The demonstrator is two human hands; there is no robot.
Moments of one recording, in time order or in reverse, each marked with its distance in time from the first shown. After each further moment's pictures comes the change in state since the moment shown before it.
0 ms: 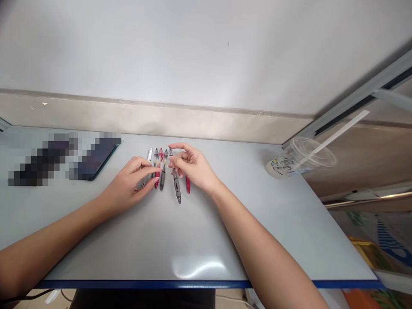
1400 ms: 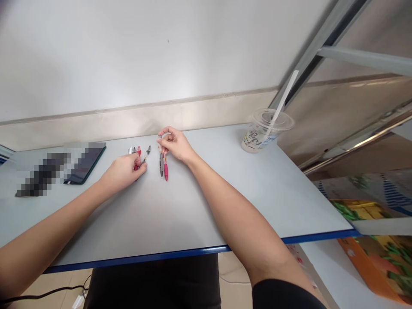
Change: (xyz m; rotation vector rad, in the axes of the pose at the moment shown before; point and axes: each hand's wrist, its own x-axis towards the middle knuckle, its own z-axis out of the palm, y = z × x) left_hand 0.051 0.023 0.007 0.272 -0.435 -0.585; right_hand 0.039 0.038 -0.036 0.136 0.062 -0.237
